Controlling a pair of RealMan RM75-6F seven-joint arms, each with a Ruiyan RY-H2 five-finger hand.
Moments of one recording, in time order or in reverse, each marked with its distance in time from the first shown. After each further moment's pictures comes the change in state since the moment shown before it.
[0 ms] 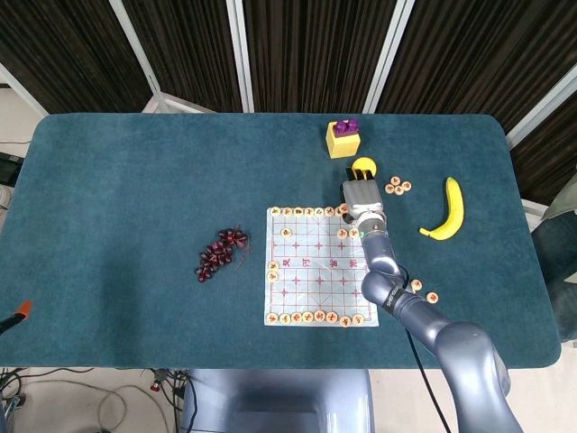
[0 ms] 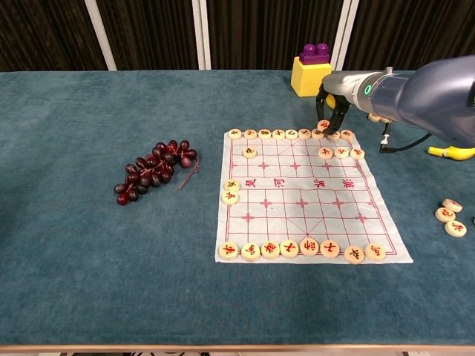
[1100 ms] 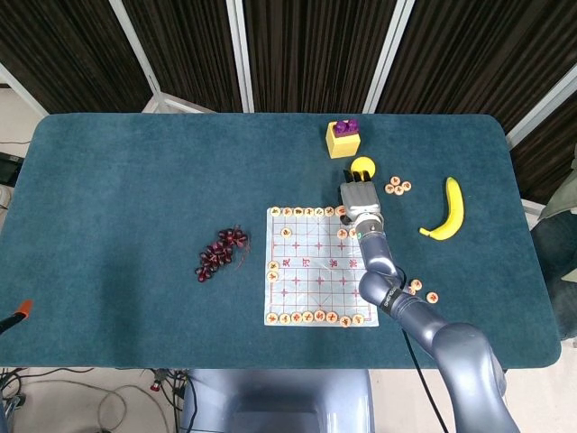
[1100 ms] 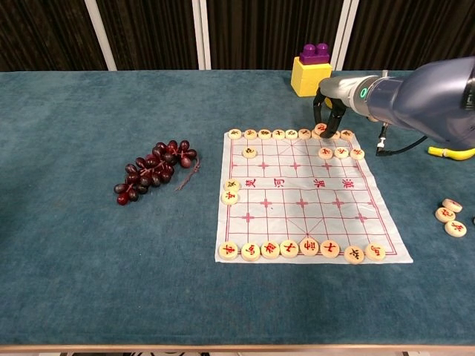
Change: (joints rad) left arm -0.004 -0.003 -0.002 0.002 -0.006 -0.003 0.004; right arm 0.003 -0.020 0.022 0.018 0.007 -0.019 -0.030
